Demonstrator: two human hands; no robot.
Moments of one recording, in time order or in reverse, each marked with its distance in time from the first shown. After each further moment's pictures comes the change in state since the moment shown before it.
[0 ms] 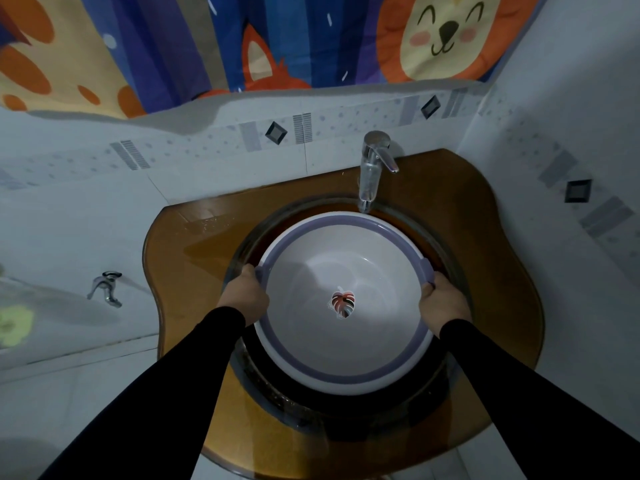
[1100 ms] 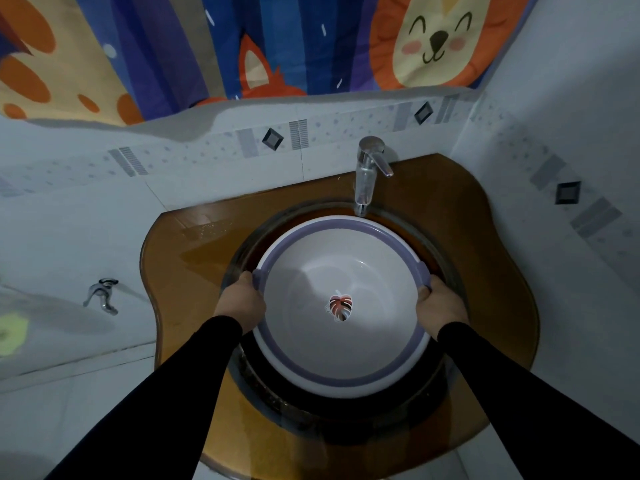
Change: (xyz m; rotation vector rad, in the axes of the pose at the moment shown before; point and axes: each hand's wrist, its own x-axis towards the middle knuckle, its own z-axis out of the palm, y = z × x) left_hand 0.009 -0.012 0.009 0.006 0.043 0.034; right_hand -0.001 0.003 0.001 0.021 -0.013 -0.012
